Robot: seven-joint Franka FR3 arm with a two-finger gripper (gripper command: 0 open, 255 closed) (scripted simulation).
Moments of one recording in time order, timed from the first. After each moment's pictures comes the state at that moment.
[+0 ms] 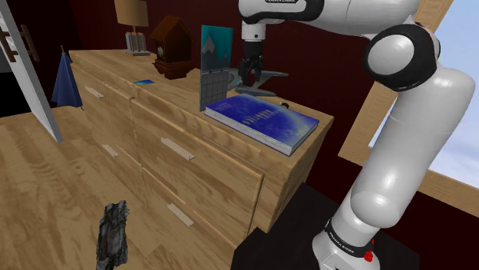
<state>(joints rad) 0.00 0.07 -0.13 -1.53 -0.07 1.51 -0.23</state>
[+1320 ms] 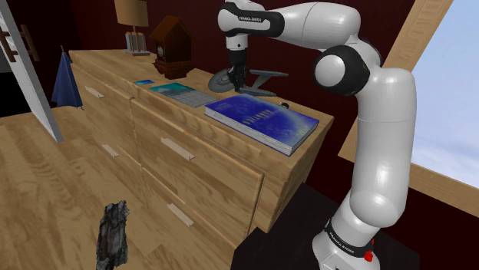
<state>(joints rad) -0.01 0.39 -0.13 -1.21 -0.08 1.47 -0.29</state>
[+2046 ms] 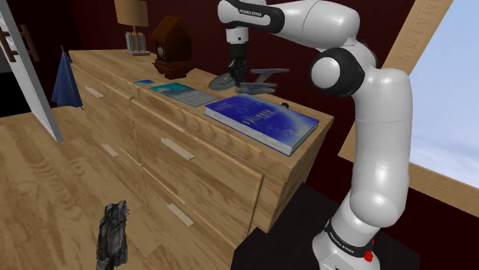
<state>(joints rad) -0.02 0.42 -0.13 -1.10 -0.08 1.39 -0.29</state>
